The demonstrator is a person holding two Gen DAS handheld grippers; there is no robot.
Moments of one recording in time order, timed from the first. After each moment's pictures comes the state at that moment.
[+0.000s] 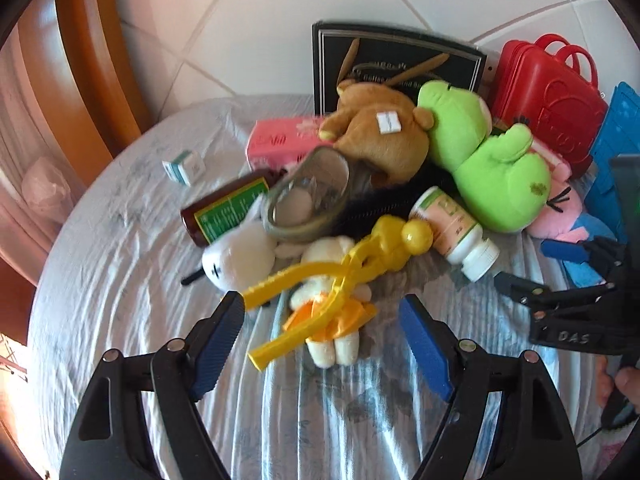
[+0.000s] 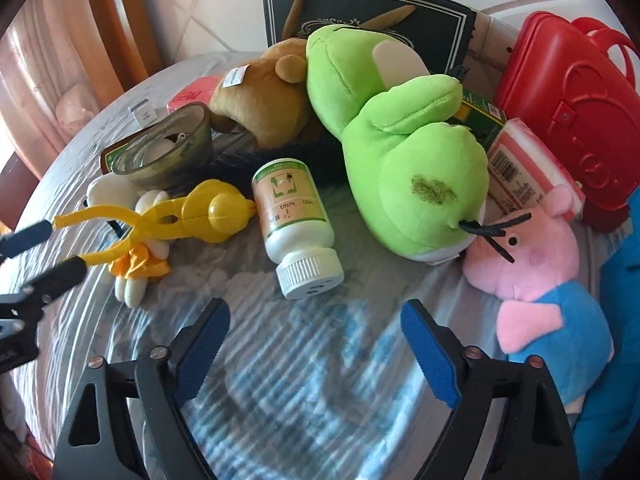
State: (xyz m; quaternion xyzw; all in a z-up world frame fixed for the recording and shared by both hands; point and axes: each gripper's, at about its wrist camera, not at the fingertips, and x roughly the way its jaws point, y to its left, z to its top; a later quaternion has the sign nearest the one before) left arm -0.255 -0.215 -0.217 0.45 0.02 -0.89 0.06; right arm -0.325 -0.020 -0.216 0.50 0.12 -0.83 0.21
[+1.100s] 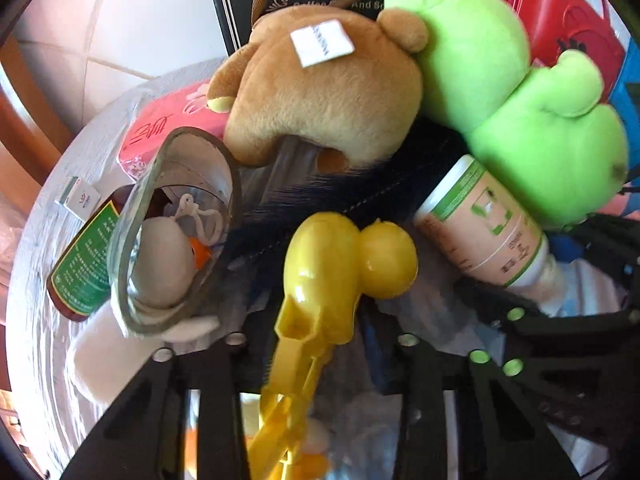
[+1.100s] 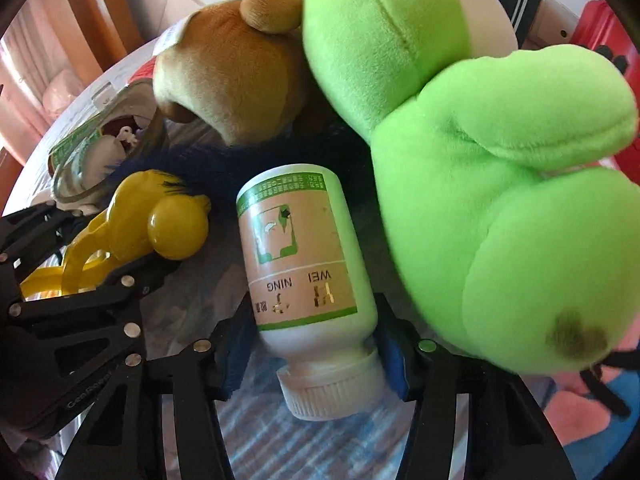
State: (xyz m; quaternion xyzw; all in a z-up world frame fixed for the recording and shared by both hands) left arm -0.369 -0.188 -0.306 0.52 -0.02 -0.85 0.00; right arm -0.397 -0.047 -0.263 0.54 0.13 -0.80 0.22
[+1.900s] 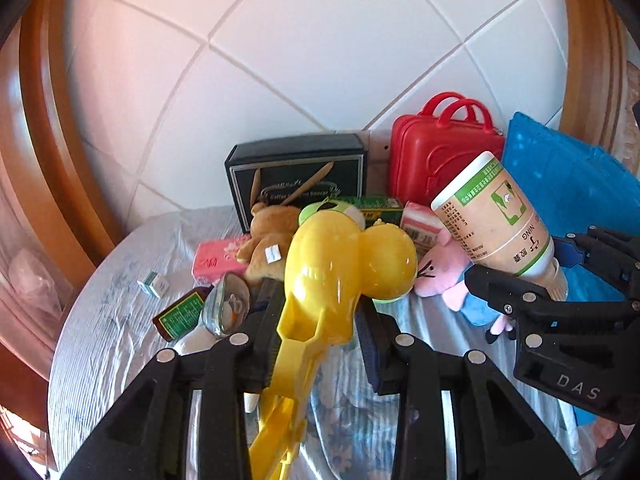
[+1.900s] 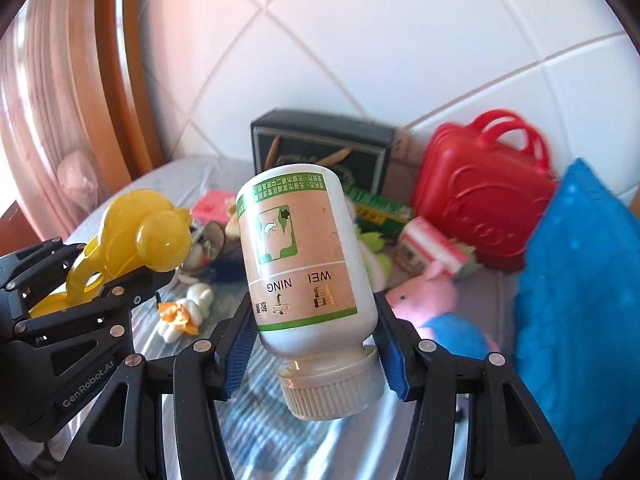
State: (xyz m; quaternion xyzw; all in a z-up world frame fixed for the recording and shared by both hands) left arm -0.219 -0.120 -0.085 0.34 -0.03 -0.94 -0.03; right arm -0.236 0.032 -0.036 0.37 0.09 -0.91 0.16
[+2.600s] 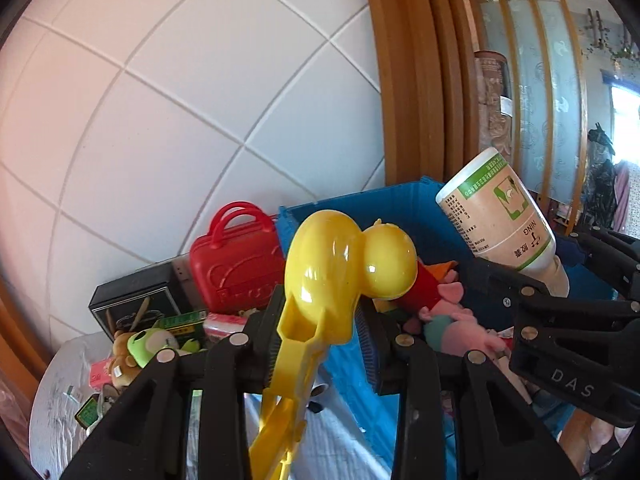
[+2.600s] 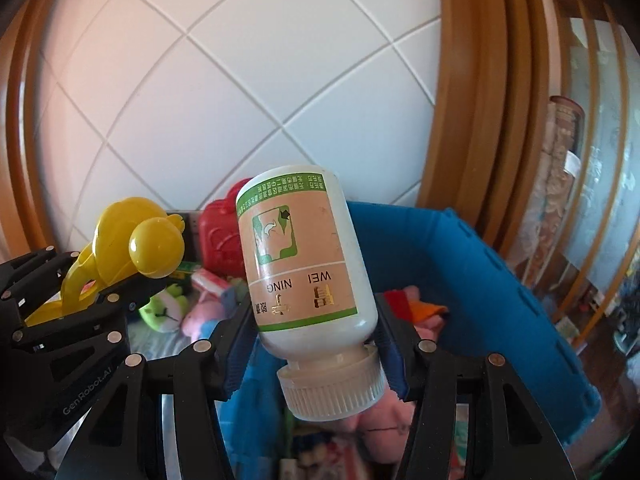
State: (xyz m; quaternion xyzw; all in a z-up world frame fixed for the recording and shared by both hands) left arm -0.123 0.172 0.032 0.22 -0.10 -0.95 -0.22; right arm -0.079 0.300 0.095 0.25 0.03 -0.96 -0.07
